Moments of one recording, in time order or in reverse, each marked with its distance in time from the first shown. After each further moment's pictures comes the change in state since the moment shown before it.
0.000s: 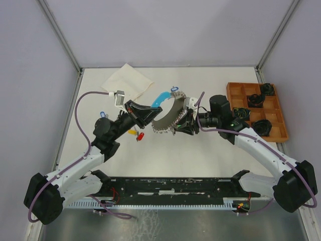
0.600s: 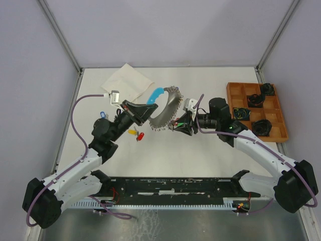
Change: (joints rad) left arm 0.003 -0.058 -0.006 -0.106 -0.164 -0.063; right arm 0.020 -0.006 -0.045 0.086 0.074 0.002
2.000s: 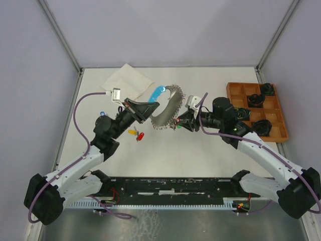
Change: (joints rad) left arm 0.008 0.054 0.024 0.030 0.011 -0.089; right arm 0.021 -0.071 0.029 -0.016 0.124 0.016
